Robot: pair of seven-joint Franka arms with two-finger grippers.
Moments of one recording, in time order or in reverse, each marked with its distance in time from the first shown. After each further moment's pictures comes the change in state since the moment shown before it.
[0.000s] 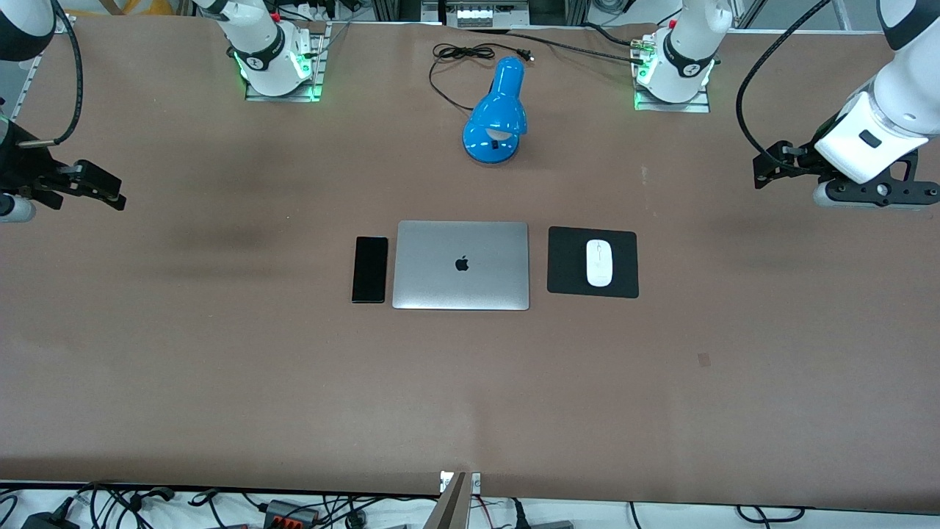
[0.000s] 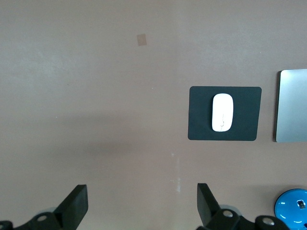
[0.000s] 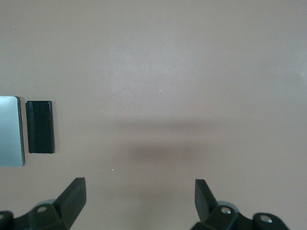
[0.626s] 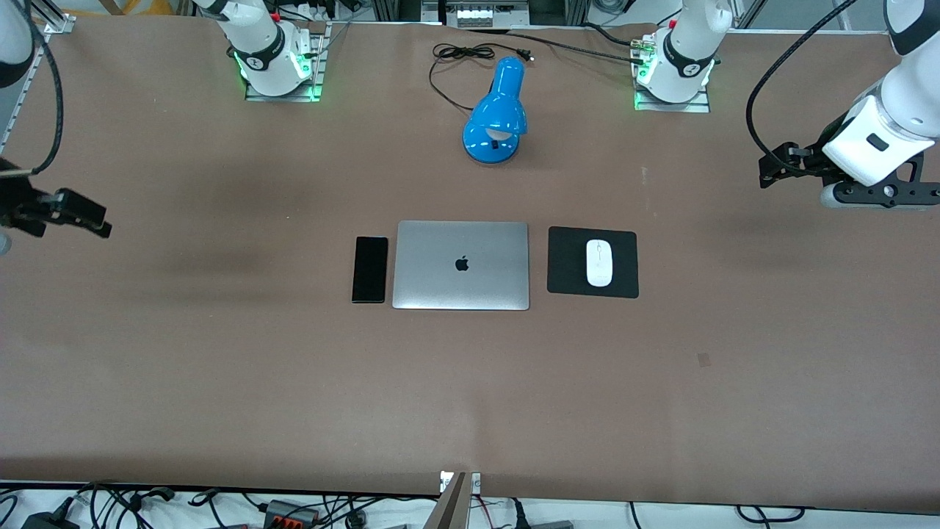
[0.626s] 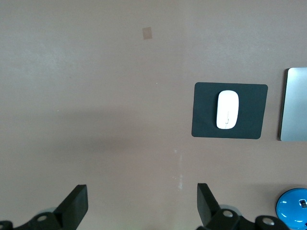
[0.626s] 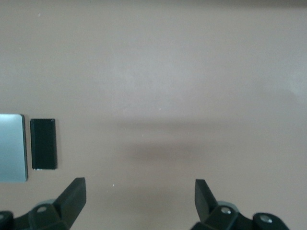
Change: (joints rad) left arm 0.000 -0.011 0.023 -0.027 -0.001 -0.001 0.001; right arm 0.000 0.093 0.005 0.147 0.001 -0.028 0.003
